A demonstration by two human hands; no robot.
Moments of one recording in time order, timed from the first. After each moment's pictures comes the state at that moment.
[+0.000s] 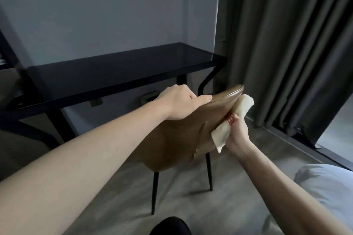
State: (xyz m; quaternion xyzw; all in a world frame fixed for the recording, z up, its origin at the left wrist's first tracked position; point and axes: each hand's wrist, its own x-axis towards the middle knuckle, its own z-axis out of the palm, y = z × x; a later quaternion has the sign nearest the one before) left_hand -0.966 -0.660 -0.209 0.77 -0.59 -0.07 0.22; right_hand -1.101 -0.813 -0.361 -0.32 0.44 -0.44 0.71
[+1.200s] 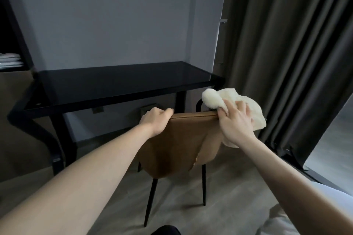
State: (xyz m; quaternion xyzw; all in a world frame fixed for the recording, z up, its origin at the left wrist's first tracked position) left_hand -0.912 -0.598 -0.248 0.82 -0.41 -0.14 0.38; right_hand -1.124 -0.722 -0.233 -0.82 0.44 -0.32 0.19
